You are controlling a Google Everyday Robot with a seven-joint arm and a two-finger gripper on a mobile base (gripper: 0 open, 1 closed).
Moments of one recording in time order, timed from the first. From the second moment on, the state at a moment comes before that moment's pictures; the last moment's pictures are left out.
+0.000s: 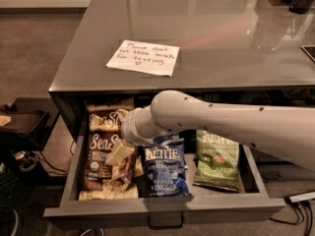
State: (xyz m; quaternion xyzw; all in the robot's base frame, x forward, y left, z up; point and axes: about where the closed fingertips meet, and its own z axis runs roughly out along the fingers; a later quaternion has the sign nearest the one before) arm 0.522 0.129 0.697 -0.65 0.64 0.18 0.36
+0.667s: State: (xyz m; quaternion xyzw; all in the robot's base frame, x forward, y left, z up) arm 0.526 0.137 0.687 -0.64 0.65 0.21 0.35
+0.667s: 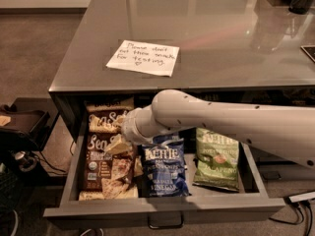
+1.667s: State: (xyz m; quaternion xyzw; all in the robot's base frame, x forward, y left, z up) arm 0.513 0.096 0.762 -0.59 0.66 0.26 0.38
